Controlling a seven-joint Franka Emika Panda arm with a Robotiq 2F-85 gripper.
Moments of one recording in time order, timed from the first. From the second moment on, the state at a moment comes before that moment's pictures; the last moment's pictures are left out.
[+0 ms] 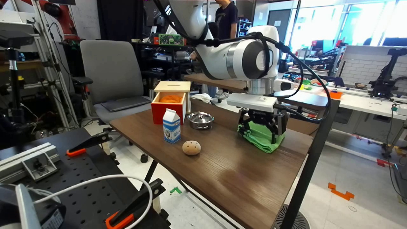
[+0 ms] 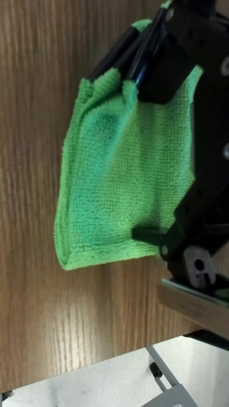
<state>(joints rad) -0.11 1.06 -0.07 -1.30 -0.13 2.44 -0.09</state>
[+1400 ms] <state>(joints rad) -0.20 0.81 -0.07 -1.79 -0.15 2.60 -0.37</state>
